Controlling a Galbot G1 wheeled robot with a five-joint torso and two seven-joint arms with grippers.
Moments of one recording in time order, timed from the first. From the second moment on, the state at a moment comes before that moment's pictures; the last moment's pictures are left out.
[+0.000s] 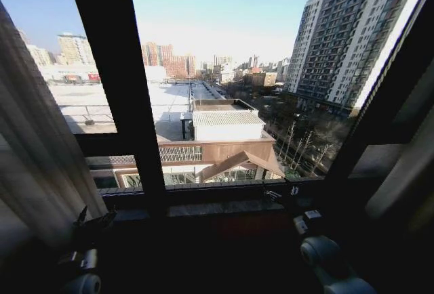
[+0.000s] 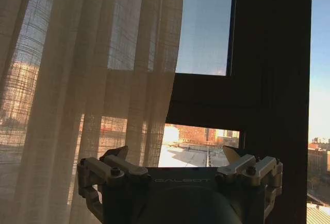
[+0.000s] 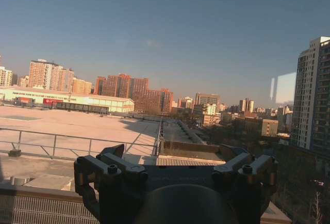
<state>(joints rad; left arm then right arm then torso) 1.43 -1.37 -0.90 -1.79 -0.41 -0.25 0.05 -1.31 1.06 0.54 1.93 0.38 -0.02 0.05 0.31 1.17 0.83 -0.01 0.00</state>
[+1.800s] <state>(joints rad) 1.43 -1.37 -0.90 -1.79 -0.41 -0.25 0.05 -1.31 1.06 0.54 1.93 0.38 -0.02 0.05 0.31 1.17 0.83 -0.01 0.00</state>
